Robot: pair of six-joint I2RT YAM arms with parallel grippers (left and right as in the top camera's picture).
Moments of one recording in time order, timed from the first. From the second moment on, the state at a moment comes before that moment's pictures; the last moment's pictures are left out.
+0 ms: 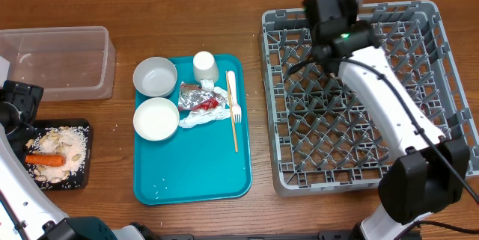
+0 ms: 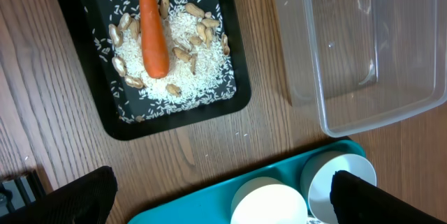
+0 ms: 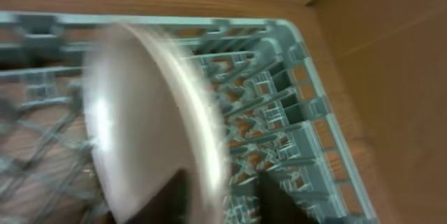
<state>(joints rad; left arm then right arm) 0.69 1.51 1.63 -1.34 0.01 -0.73 0.33 1.82 1.63 -0.87 0.79 0.22</state>
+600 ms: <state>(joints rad) 0.69 1.51 1.63 -1.34 0.01 -0.73 0.33 1.79 1.98 -1.03 0.04 0.22</state>
